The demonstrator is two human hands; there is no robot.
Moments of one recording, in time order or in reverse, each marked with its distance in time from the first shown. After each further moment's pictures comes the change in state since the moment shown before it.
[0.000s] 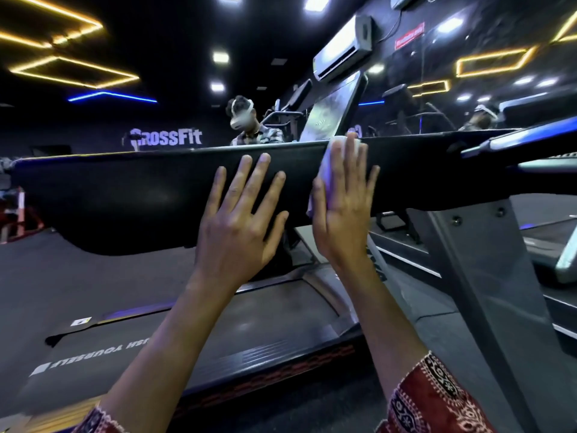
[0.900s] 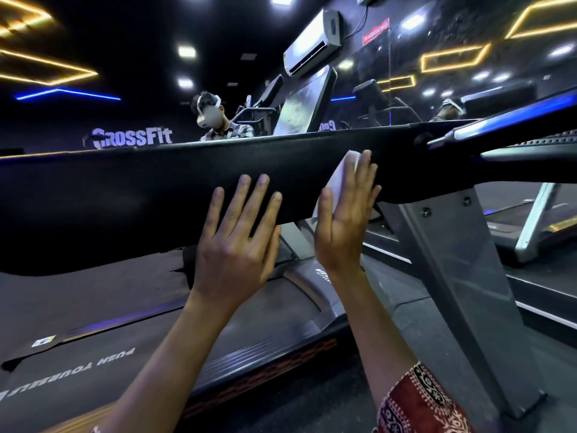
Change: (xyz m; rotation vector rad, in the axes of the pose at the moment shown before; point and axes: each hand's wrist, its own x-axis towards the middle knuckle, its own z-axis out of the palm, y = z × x) left_hand -0.013 0.038 0.029 -0.065 0.099 0.049; right_hand -0.023 0.038 -0.008 0.081 0.073 0.164
